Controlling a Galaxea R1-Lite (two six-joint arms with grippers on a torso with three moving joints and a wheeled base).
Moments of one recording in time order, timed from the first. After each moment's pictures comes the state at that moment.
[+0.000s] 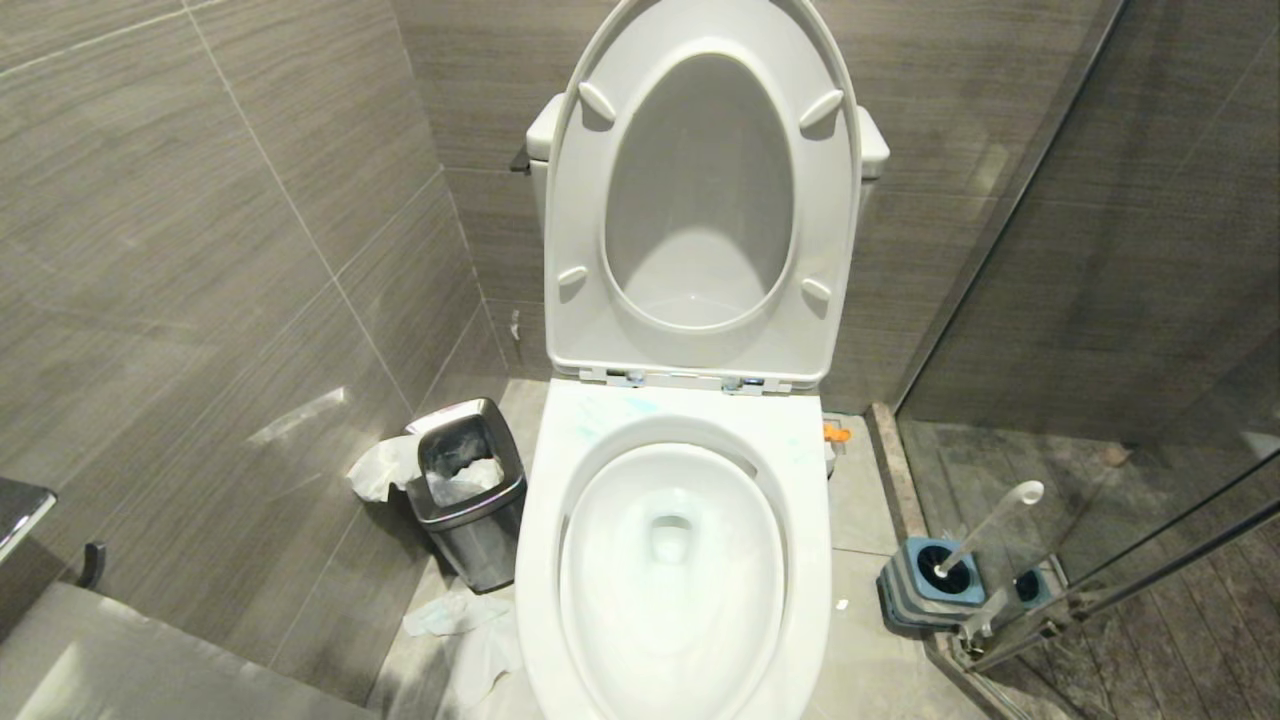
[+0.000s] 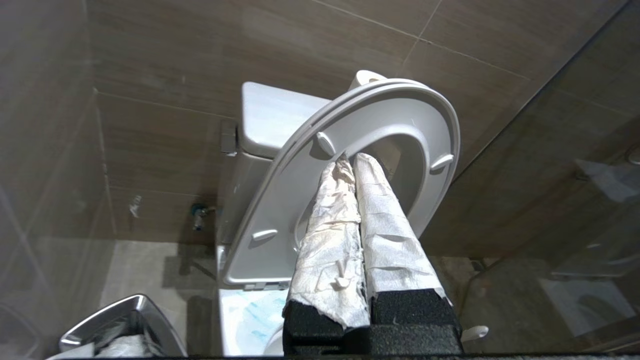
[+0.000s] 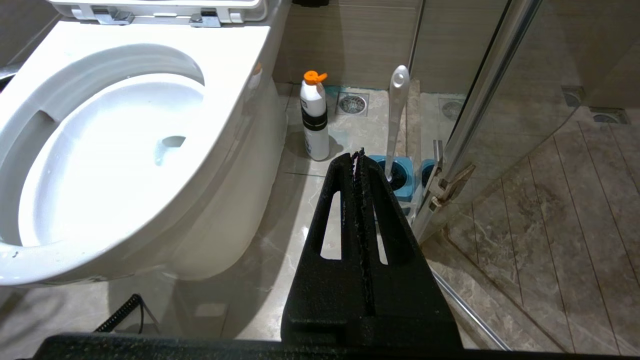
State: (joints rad) left arm -0.31 1.43 -1.93 0.28 -0.09 -0.29; right arm 0.00 0.00 0.00 0.00 -0.02 0.08
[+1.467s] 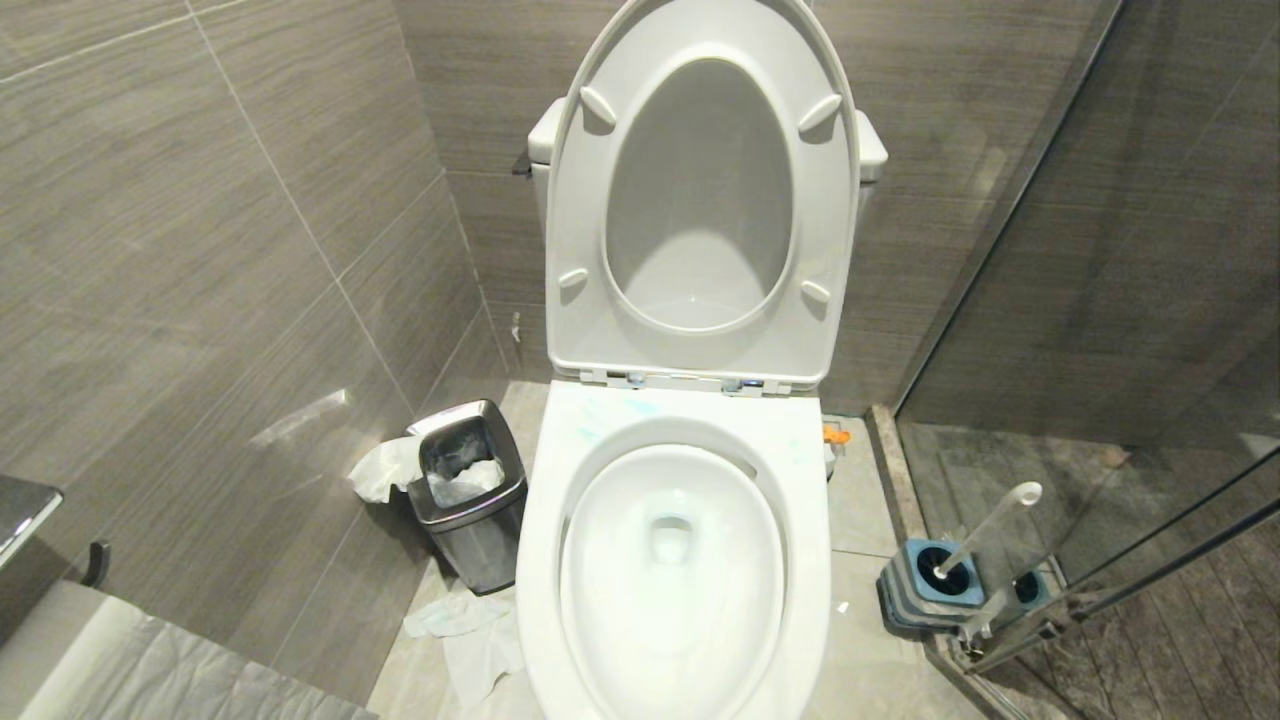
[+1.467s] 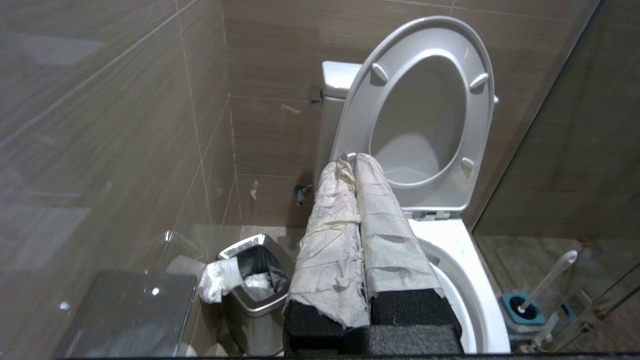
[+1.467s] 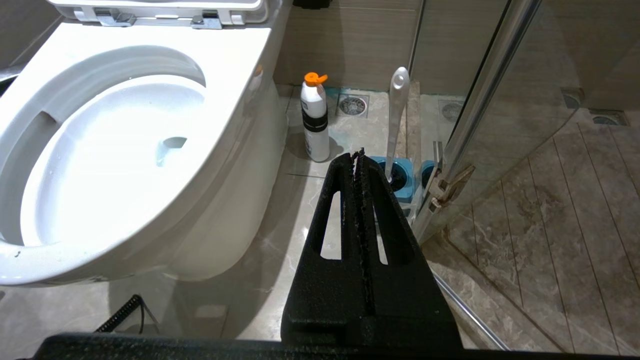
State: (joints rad) left arm 0.02 0.44 -1.08 0.33 -0.20 -0.12; right arm 0.00 0.00 0.00 0.00 -0.02 0.08
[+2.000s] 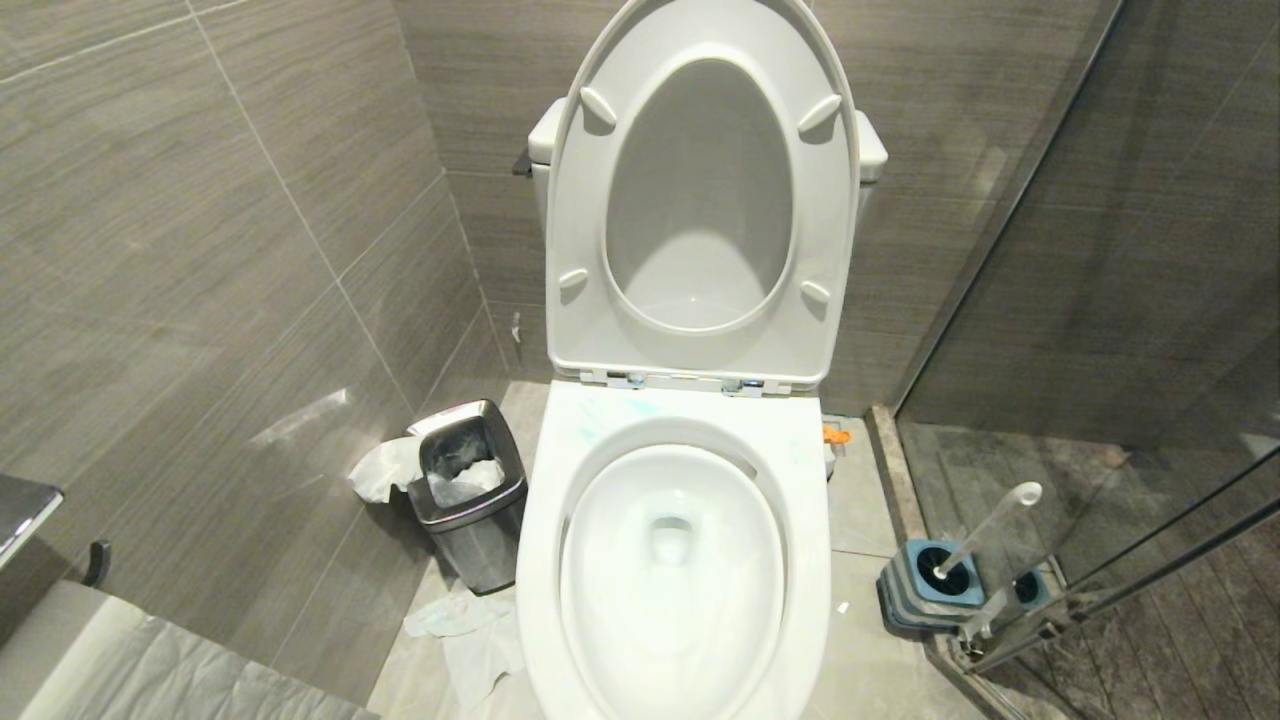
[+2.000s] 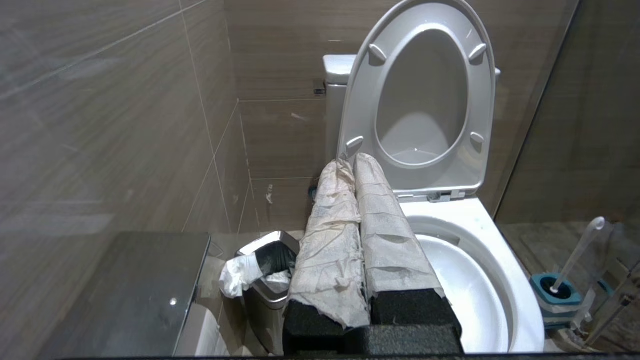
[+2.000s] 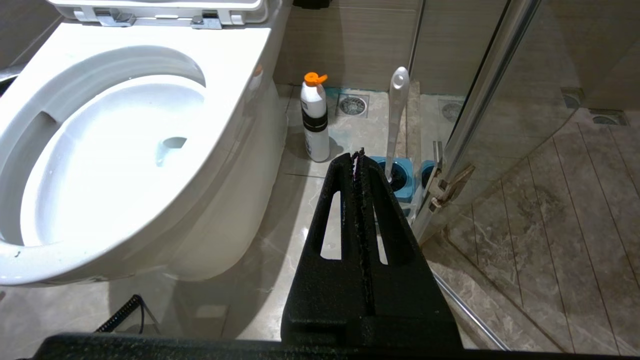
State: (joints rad) left arm 0.01 0.15 -0.82 0.30 -0.20 -0.04; right arm 0.00 0.00 0.00 0.00 -0.02 0.08
